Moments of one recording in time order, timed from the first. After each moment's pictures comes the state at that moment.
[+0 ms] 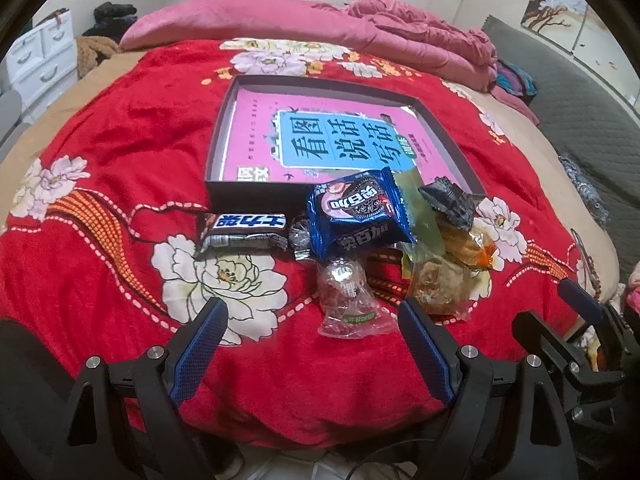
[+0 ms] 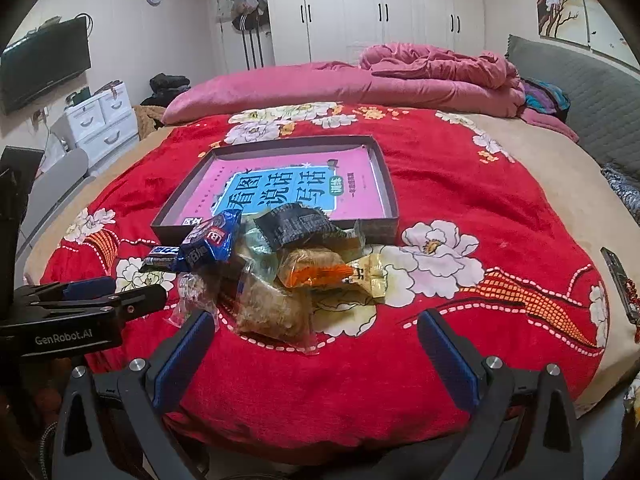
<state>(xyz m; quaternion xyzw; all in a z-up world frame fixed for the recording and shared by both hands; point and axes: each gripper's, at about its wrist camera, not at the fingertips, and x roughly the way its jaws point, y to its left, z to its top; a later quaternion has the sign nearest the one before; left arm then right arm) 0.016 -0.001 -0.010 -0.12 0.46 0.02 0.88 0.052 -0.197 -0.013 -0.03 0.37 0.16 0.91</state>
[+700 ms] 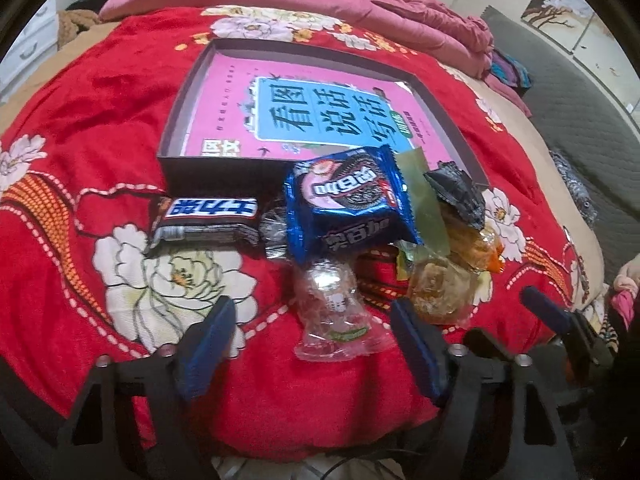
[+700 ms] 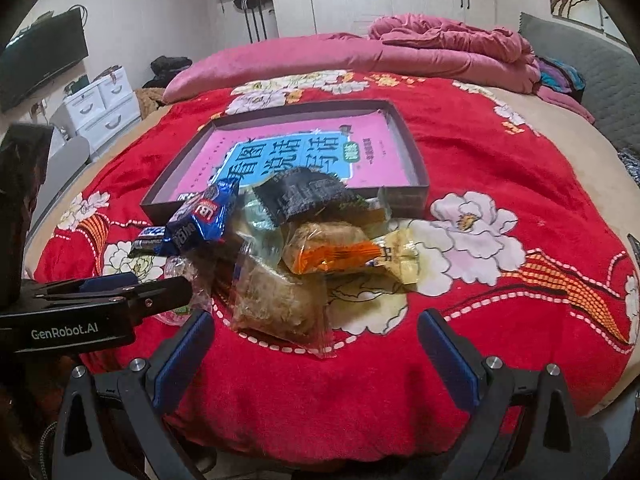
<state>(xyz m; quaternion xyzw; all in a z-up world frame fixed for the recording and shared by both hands) 0.048 -0.006 -0.038 -0.15 0.50 -0.02 0.85 0.079 -0.183 -0.046 -0.03 0.42 0.18 0.89</state>
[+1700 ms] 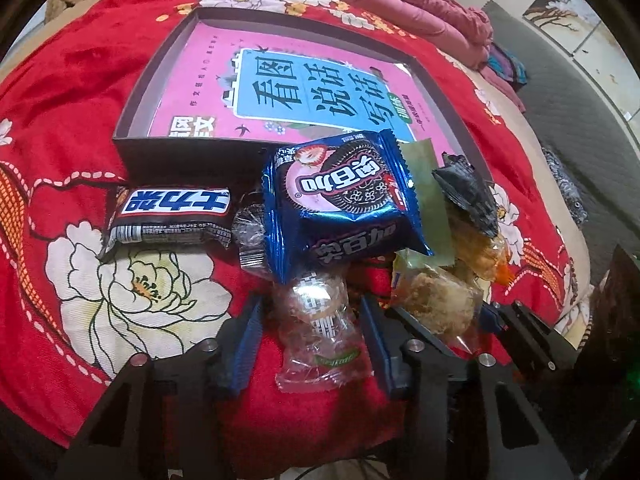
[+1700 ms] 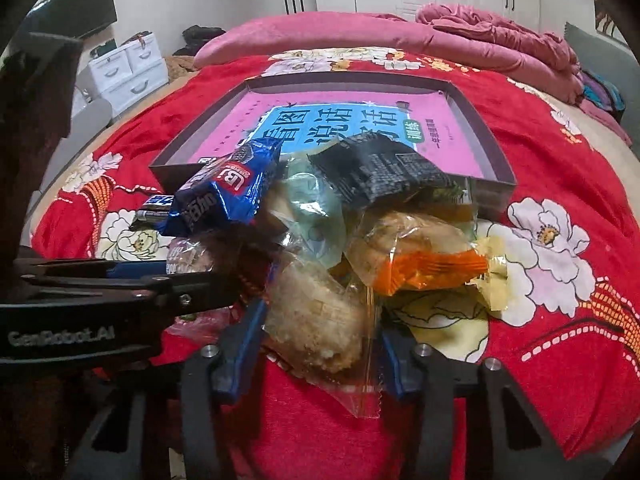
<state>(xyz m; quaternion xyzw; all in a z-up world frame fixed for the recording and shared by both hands) 0.072 -0.007 -0.060 -0.18 0.53 -0.04 0.83 0.103 -0.144 -0.078 -0.06 0.43 0.23 0.87</state>
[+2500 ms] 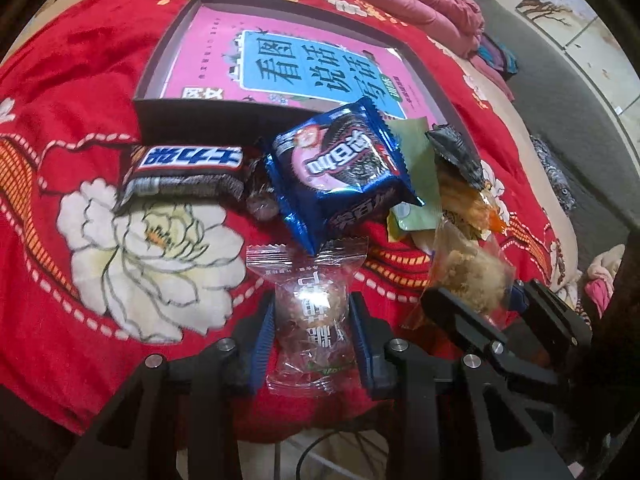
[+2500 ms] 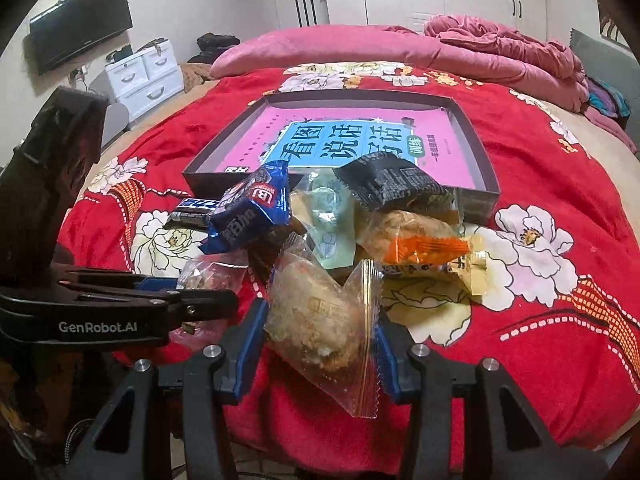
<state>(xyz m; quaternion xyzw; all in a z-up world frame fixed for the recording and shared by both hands) 0.047 0.000 -0.059 -0.19 0.54 -0.07 0.82 0.079 -0.155 -0.054 -0.06 0.42 0.25 0.87</state>
